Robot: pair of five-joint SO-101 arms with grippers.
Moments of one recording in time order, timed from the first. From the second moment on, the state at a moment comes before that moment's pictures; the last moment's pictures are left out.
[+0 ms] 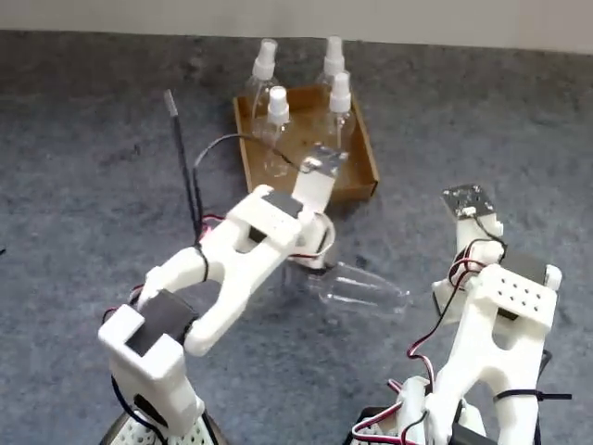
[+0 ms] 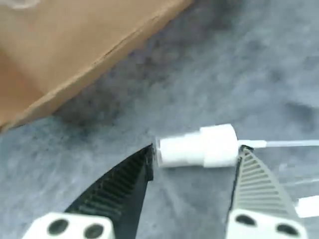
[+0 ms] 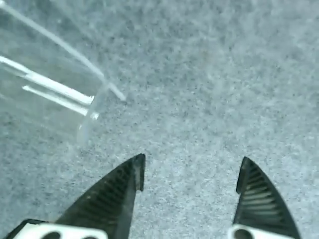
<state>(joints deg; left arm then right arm) 26.2 11.8 19.1 52.5 12.8 19.9 -34.0 46.9 73.9 39.2</state>
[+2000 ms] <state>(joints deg) 20.9 8.3 24.7 50.1 40.9 18.4 -34.0 46.9 74.1 39.2</state>
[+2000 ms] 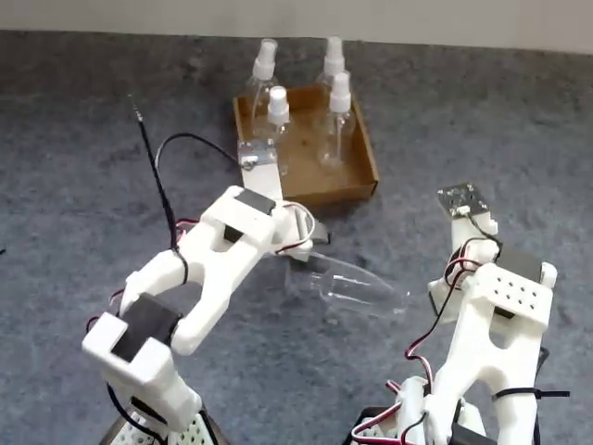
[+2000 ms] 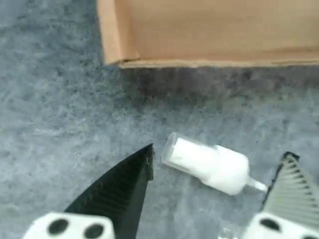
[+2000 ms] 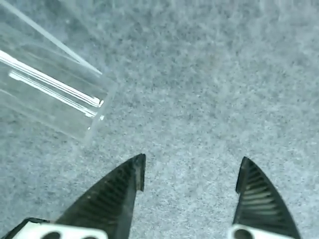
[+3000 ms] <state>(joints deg) 7.9 11.7 23.7 55.6 31.8 18.4 -34.0 46.9 74.1 39.2</state>
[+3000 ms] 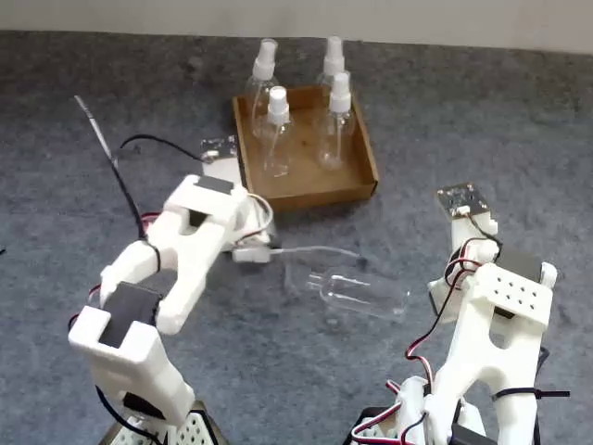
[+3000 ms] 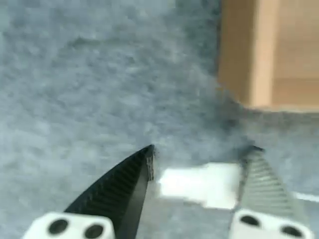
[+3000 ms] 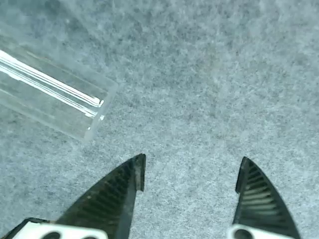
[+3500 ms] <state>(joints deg) -12.7 11.6 21.9 60.0 0.8 18.4 -34.0 46.9 74.1 39.2</state>
